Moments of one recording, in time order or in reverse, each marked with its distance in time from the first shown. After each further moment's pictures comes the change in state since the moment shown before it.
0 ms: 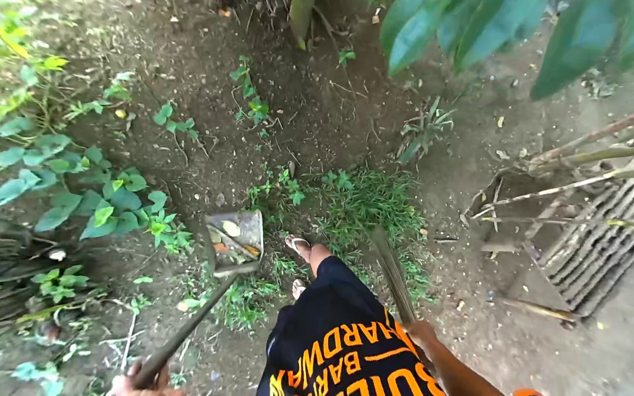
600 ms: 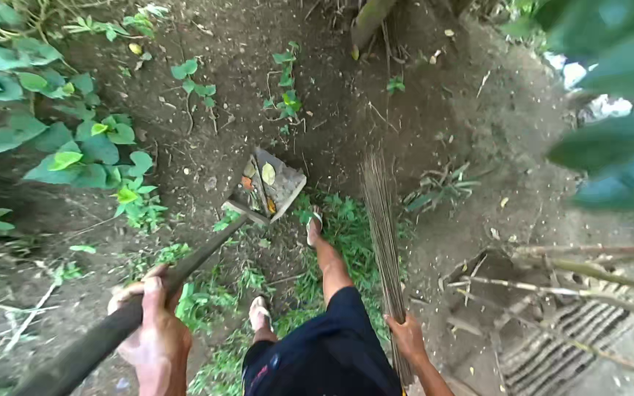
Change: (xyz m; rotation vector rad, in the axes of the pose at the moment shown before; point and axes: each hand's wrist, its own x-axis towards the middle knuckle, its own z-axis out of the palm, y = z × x) left_hand -0.035 0.025 0.209 -0.129 -0.223 0.153; right_hand 0.003 -0.193 -0.123 0.068 0.331 -0.390
